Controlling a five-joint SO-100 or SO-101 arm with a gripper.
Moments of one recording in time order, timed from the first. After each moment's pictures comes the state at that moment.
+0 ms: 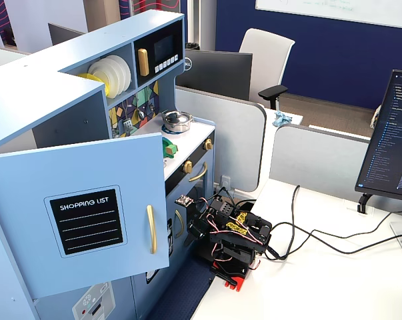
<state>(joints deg) -3.2 182.4 171.6 77.3 -86.5</state>
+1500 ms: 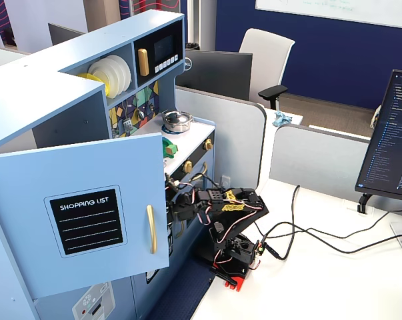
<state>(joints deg) -42.2 147.6 137.9 12.0 -95.3</state>
